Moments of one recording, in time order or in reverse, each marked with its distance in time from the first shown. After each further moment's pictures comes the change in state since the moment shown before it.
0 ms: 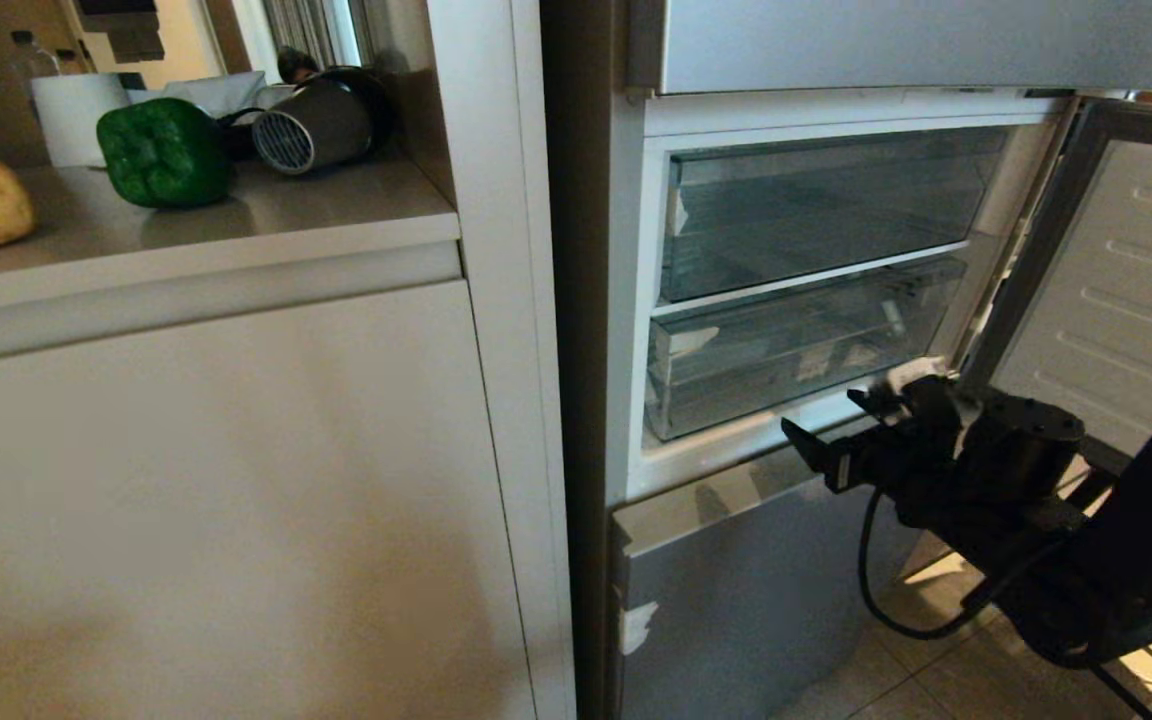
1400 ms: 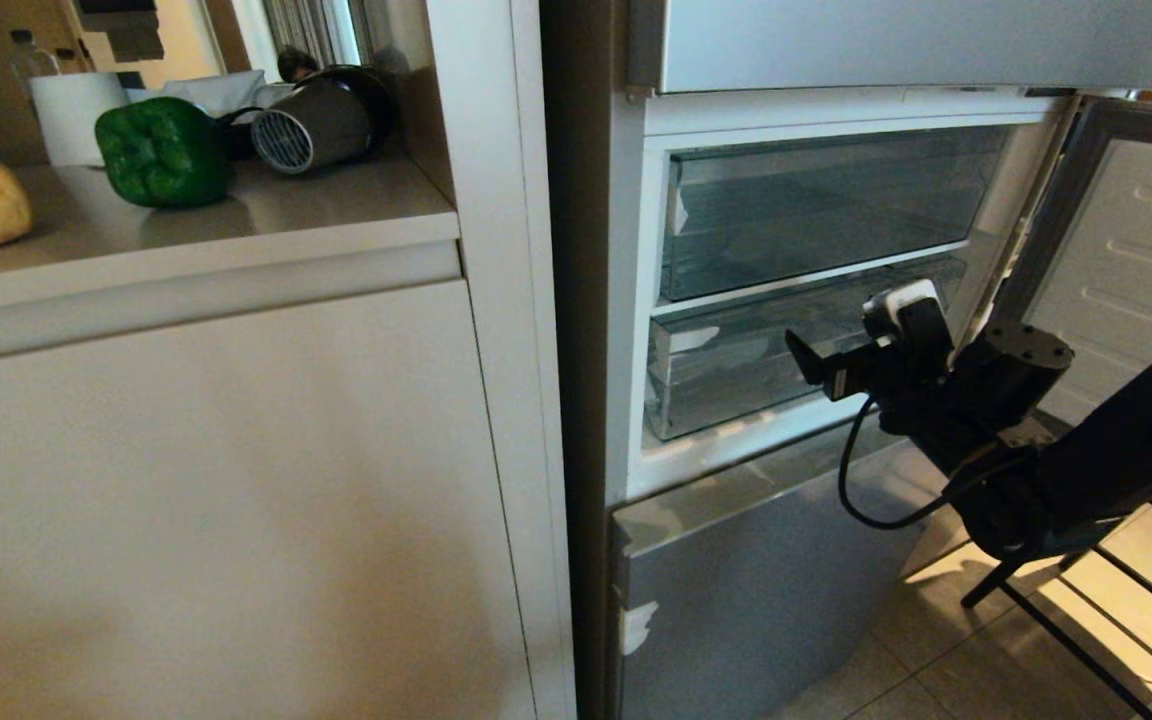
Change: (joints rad) left arm 0.000 0.000 0.000 0.000 0.000 0.000; right arm -0.057 0.060 -0.353 0.060 -0.008 -0.091
